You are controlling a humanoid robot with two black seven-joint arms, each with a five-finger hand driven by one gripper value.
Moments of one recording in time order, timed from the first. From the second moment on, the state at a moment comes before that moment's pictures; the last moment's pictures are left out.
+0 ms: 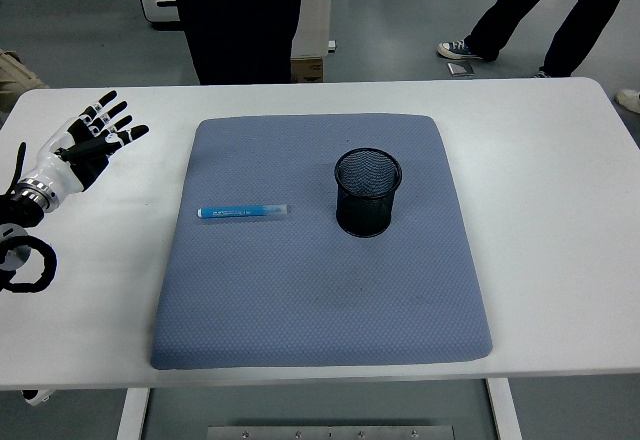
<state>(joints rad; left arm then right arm) -0.77 0.49 -0.53 -0.68 0.02 -0.24 -0.27 0.04 0.00 0.19 0.19 -0.14 0.05 0.13</state>
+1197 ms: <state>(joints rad) -0.76 0.48 -0.56 -0.69 0.01 -0.24 -0.27 0.04 0.00 0.19 0.19 -0.14 0.05 0.13</state>
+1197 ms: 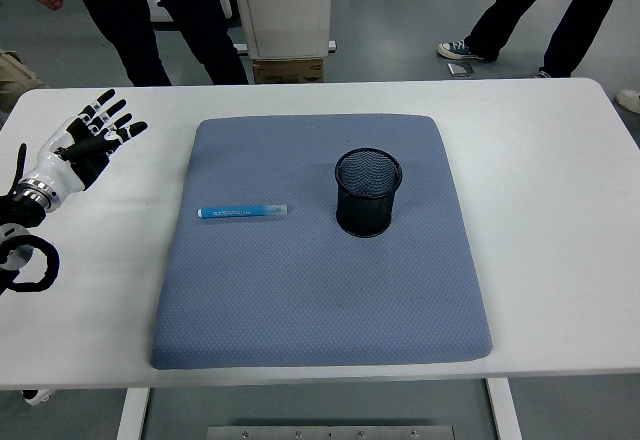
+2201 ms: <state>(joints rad) -1.09 0.58 -0.07 -0.77 0.16 -0.27 -0.36 0.04 0.00 0.19 0.19 -0.14 0.05 0.13</state>
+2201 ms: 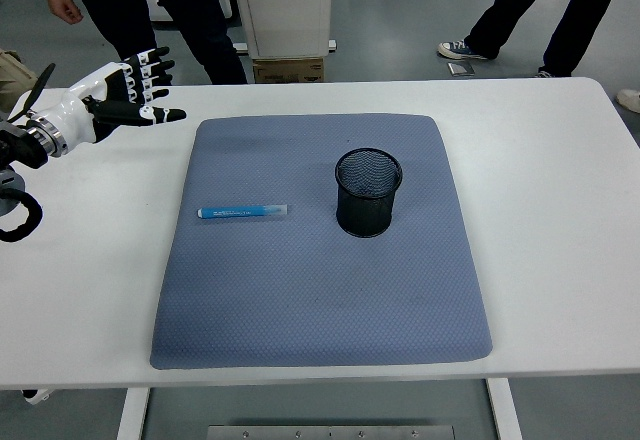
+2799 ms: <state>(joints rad) -1.34 0.55 0.28 -0.85 0.50 -0.27 -0.36 0.04 0.00 0.19 0.19 -0.14 0.05 0.13</state>
